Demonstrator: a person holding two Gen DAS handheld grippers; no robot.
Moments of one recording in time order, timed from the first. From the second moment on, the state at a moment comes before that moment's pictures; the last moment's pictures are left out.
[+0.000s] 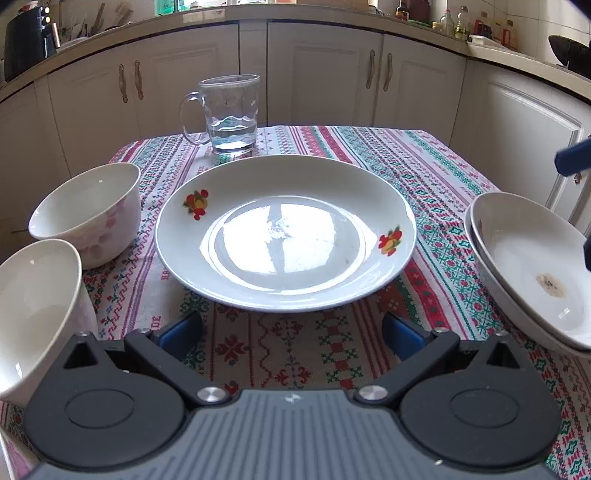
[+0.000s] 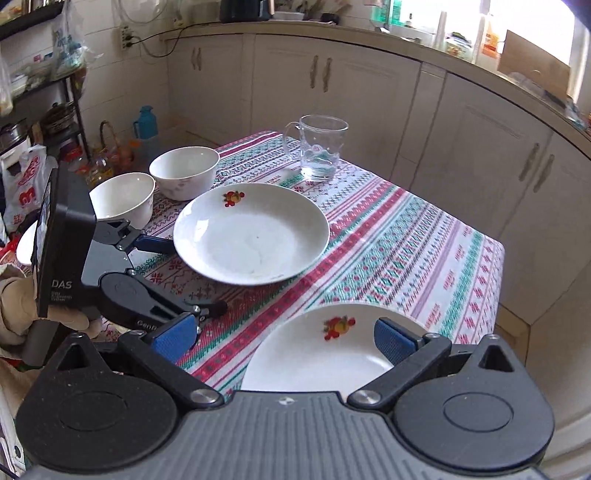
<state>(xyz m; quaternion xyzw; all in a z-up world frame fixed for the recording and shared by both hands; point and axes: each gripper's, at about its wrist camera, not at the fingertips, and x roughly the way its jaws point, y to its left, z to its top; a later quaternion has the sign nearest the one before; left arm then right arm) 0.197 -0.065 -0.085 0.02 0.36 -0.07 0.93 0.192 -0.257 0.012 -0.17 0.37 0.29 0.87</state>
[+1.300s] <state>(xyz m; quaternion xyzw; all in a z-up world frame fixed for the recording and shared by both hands) 0.214 -0.060 -0.089 0.02 0.34 -0.08 0.94 0.424 -0.143 -0.052 -0.20 0.45 0.49 0.72</state>
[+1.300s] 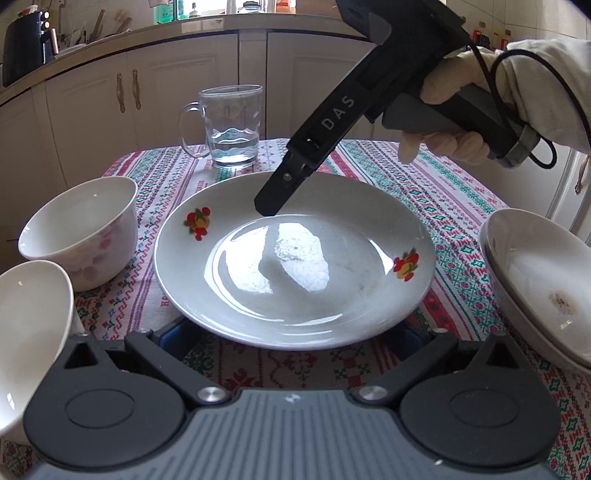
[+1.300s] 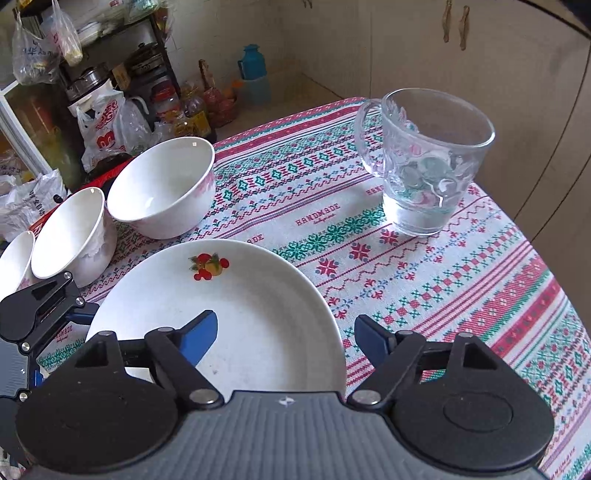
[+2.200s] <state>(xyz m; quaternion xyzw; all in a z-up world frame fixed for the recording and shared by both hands) 0.216 -0.060 -0.087 0.04 0.35 -0.08 0.93 0.446 -0.144 -0.060 -0.16 0.50 0.53 0.66</state>
